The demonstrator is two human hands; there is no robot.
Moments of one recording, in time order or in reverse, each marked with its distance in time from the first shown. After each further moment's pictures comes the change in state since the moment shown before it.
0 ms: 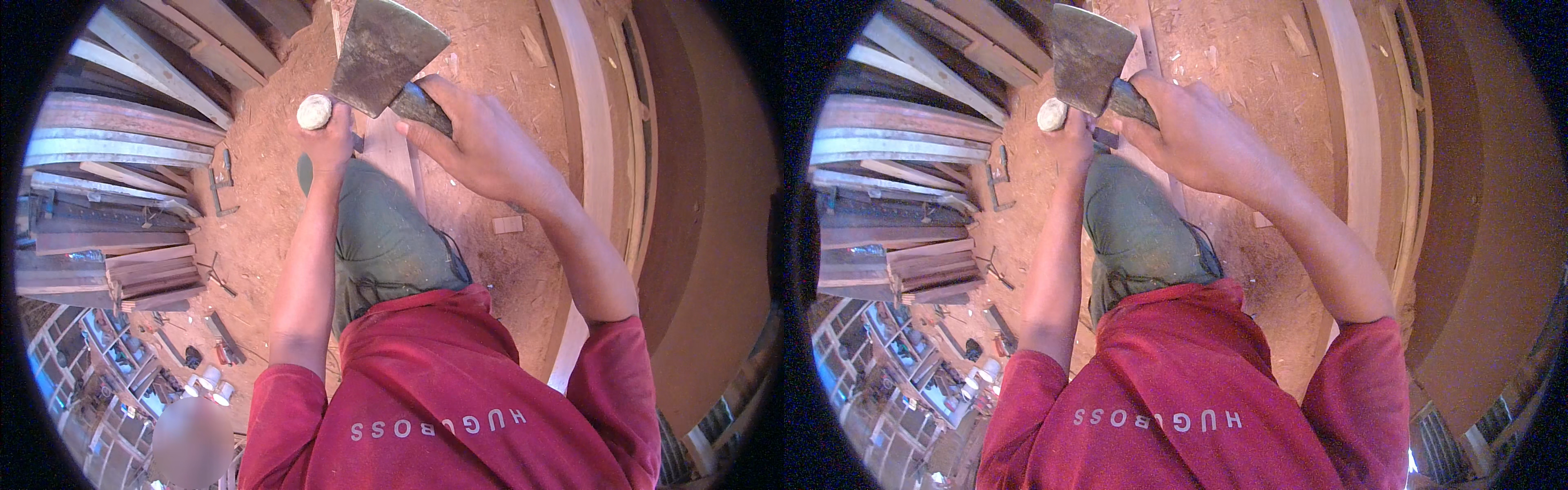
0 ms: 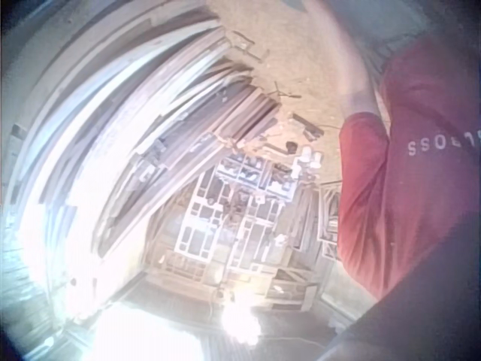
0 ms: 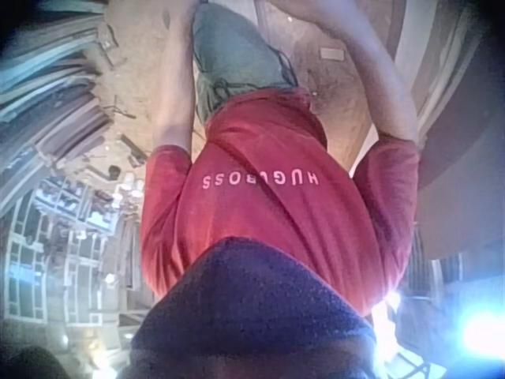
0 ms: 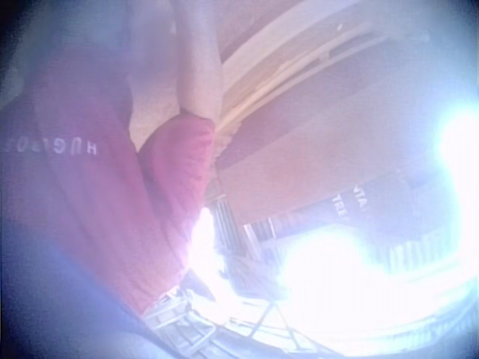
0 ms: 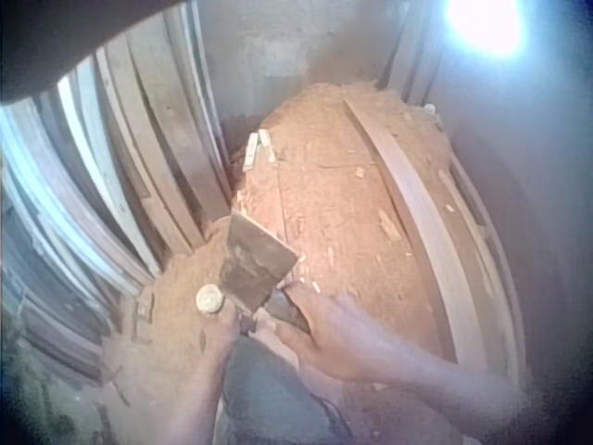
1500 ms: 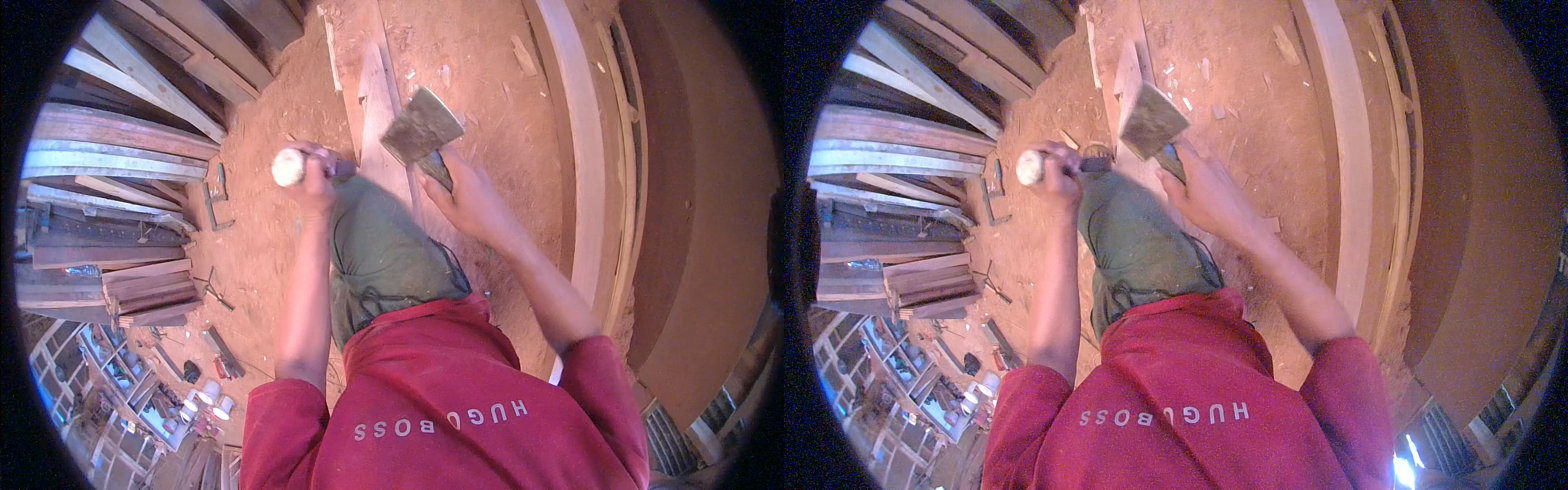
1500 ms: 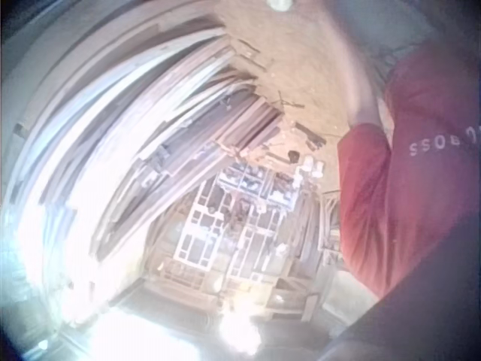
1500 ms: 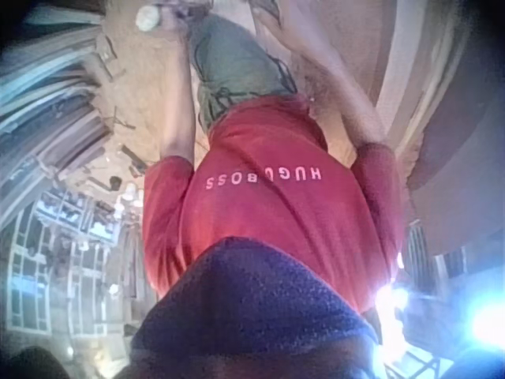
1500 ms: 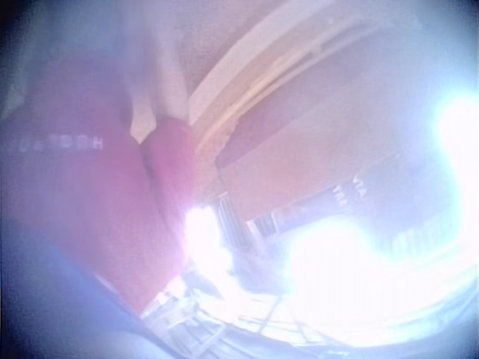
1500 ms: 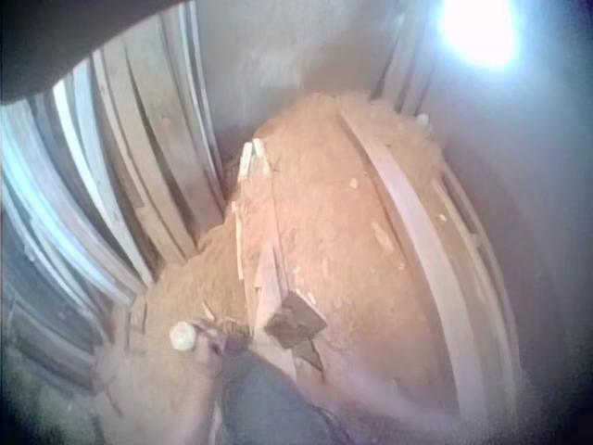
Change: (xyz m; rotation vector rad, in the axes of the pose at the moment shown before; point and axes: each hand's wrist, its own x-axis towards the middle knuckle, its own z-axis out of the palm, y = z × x) left_hand -0.019 0.001 -0.028 -0.477 -0.050 -0.101; right_hand -0.043 0.064 0.062 -0.004 0.068 0.215
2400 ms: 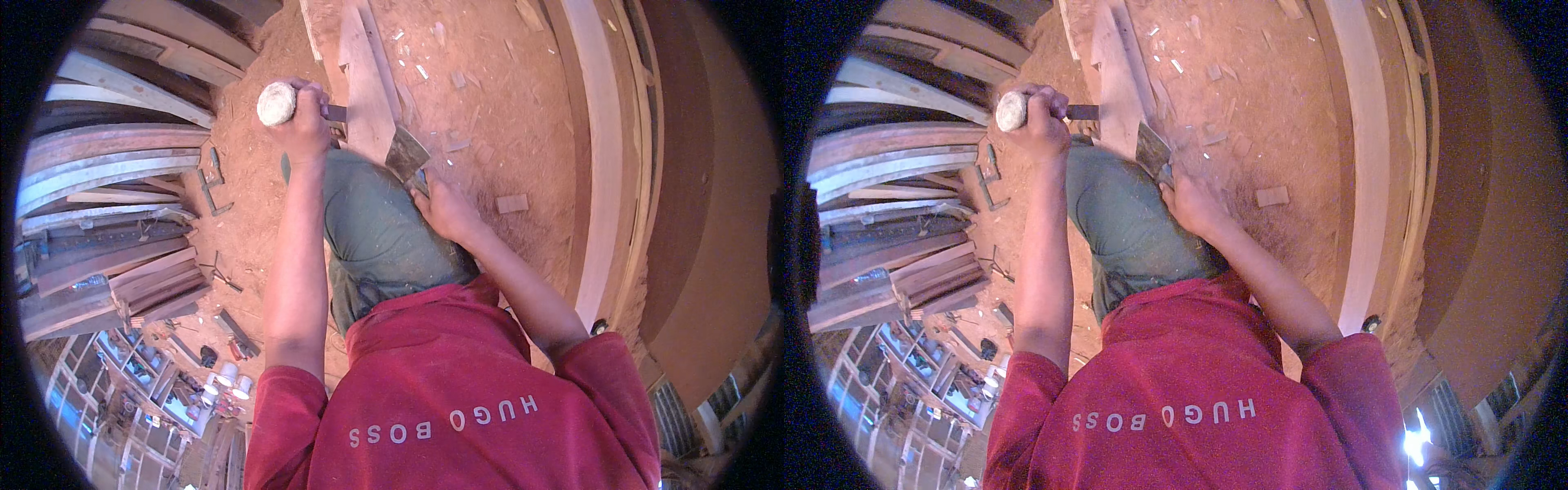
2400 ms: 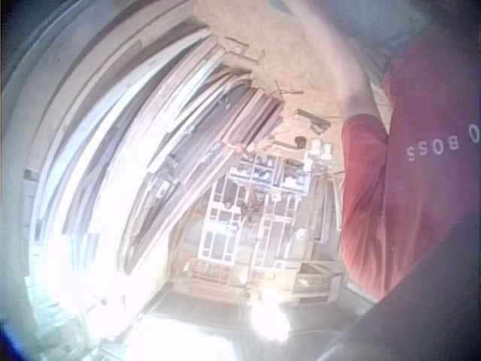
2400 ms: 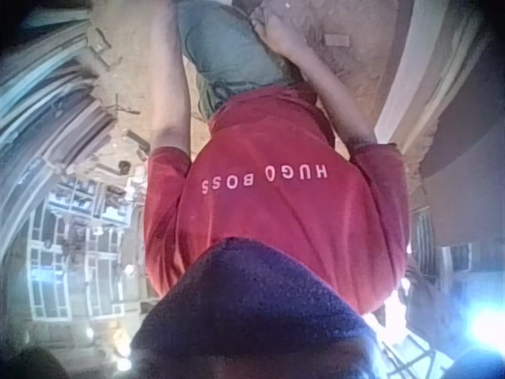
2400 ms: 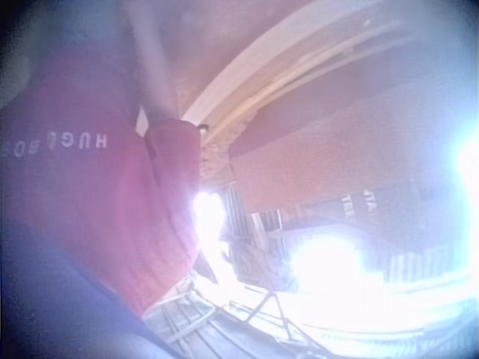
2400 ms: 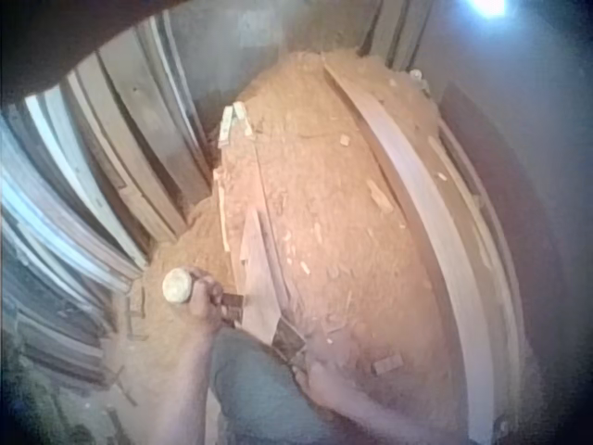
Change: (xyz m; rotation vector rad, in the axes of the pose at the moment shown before) left_hand 0.038 -0.022 0.037 0.076 -0.027 0.091; right_hand -0.033 0.071 0.100 -0.045 -0.194 0.440
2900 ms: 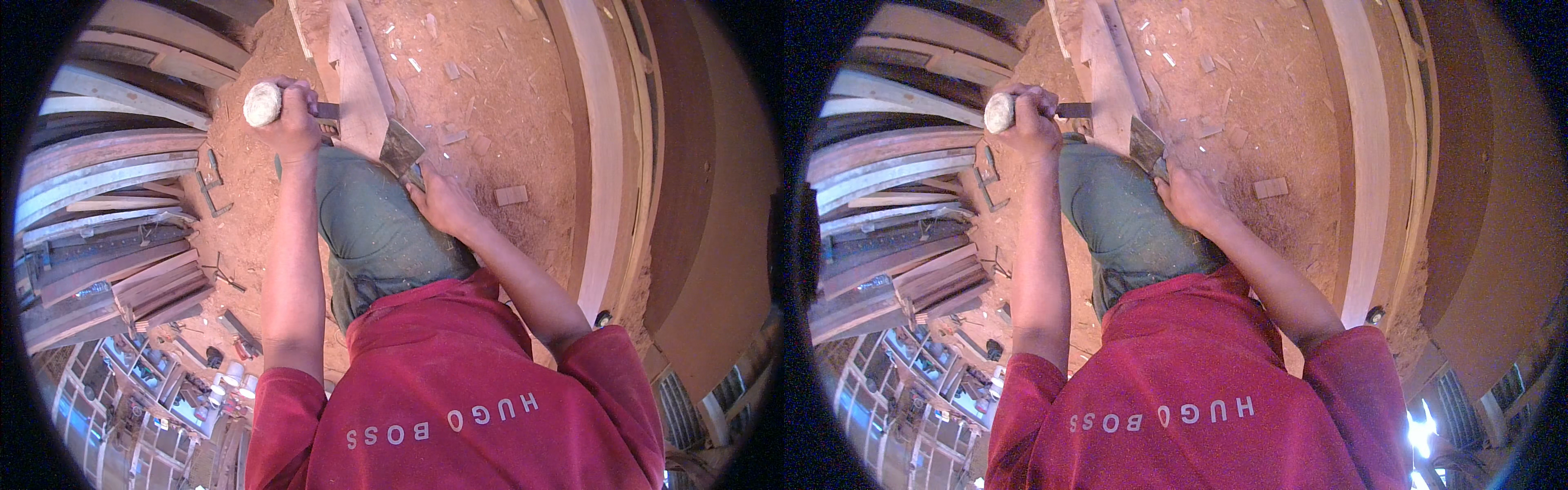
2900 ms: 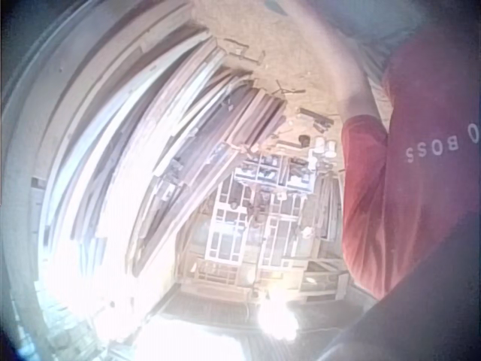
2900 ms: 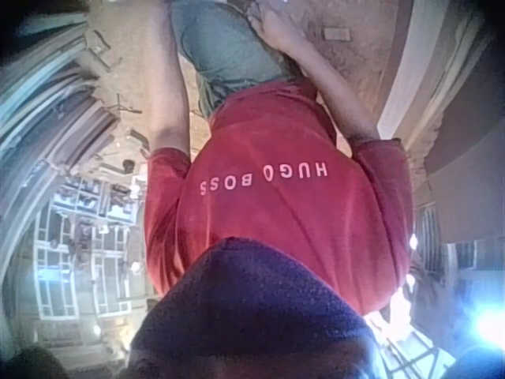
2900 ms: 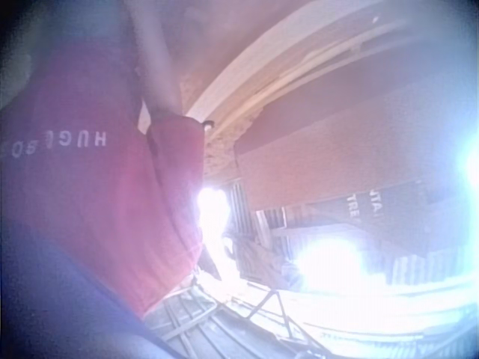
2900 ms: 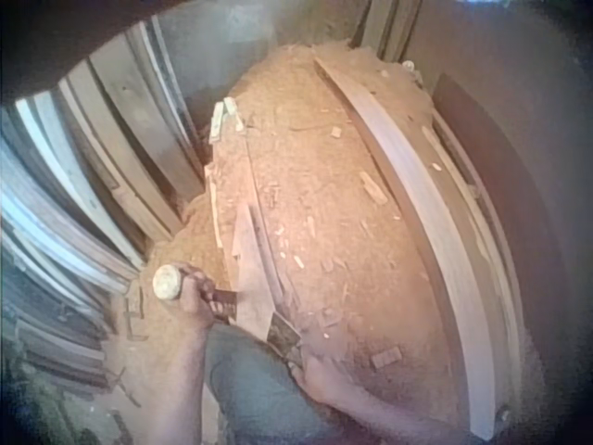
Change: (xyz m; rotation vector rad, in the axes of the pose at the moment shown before) left_hand 0.000 0.004 0.003 0.008 -0.003 -0.048; right_hand -0.002 -0.007 -0.012 0.001 -0.054 0.005
